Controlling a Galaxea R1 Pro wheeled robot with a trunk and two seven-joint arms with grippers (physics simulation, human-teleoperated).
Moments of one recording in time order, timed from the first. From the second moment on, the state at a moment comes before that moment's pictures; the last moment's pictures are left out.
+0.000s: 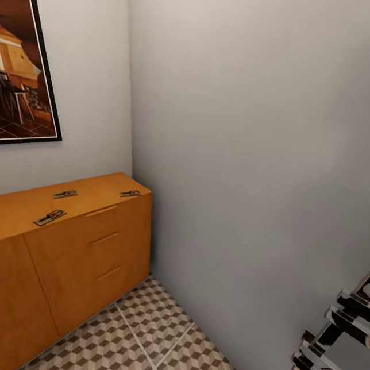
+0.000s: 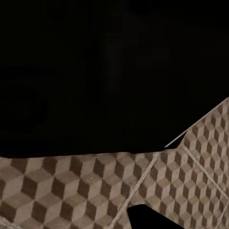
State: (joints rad) left arm 0.03 0.01 0.00 -0.05 0.01 -0.01 0.01; right arm -0.07 -0.01 0.01 -0.04 0.01 -0.24 0.00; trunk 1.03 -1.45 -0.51
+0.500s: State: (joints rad) left arm 0.06 -0.01 0.01 -0.06 -0.04 -0.09 -0.01; right arm -0.07 -0.07 -0.02 0.01 -0.03 -0.26 -0.03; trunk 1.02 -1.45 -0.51
